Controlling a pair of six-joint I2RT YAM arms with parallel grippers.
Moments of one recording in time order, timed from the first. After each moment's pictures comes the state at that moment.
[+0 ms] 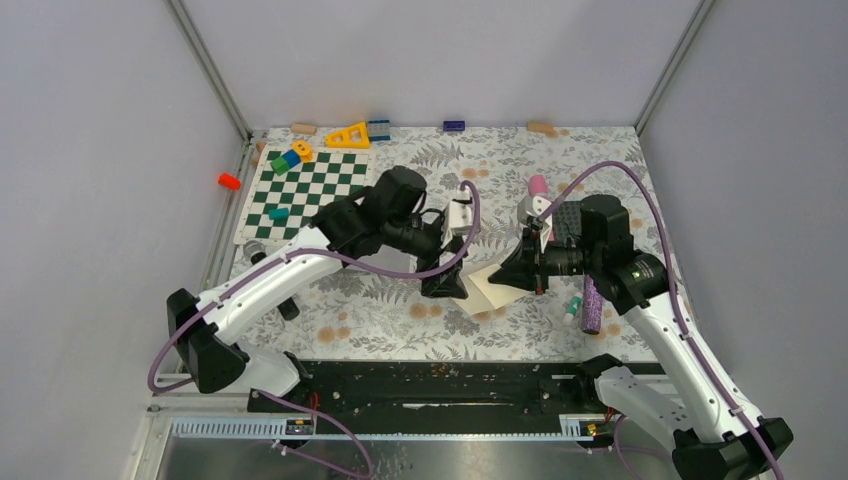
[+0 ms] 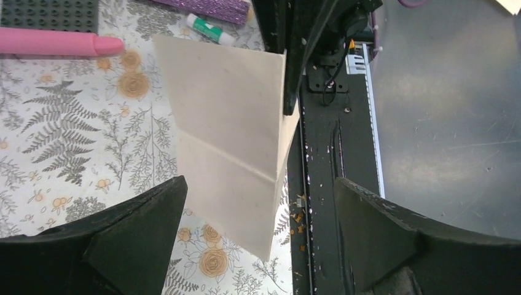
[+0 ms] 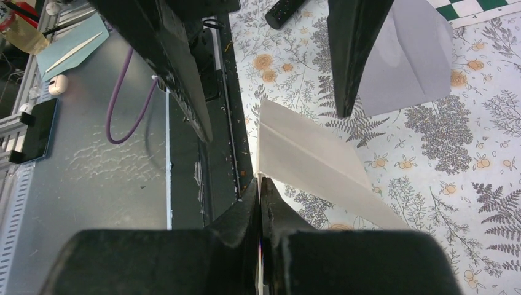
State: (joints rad) left arm -0.85 1.40 1.41 -0.65 0.73 0.29; right arm 0.38 0.88 0.95 -0.61 -1.02 -0.21
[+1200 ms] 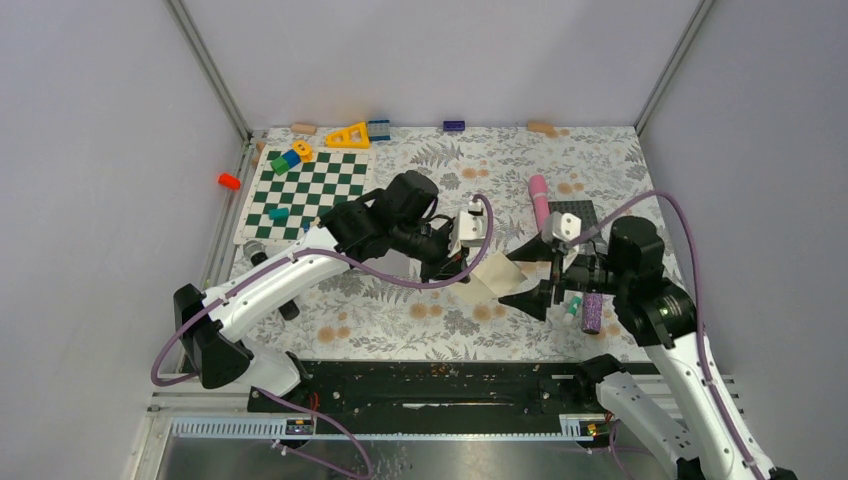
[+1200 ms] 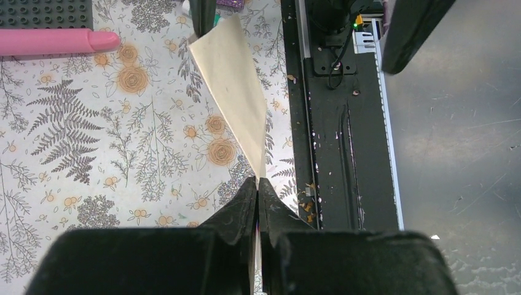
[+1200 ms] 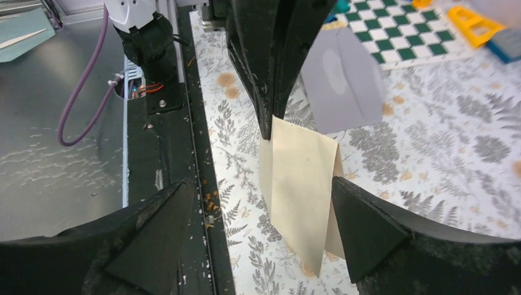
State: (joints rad) left arm -0.91 1.44 1.45 -0.73 0.67 0.38; right arm 0.35 0.71 0.92 -0.60 -0.97 -0.26
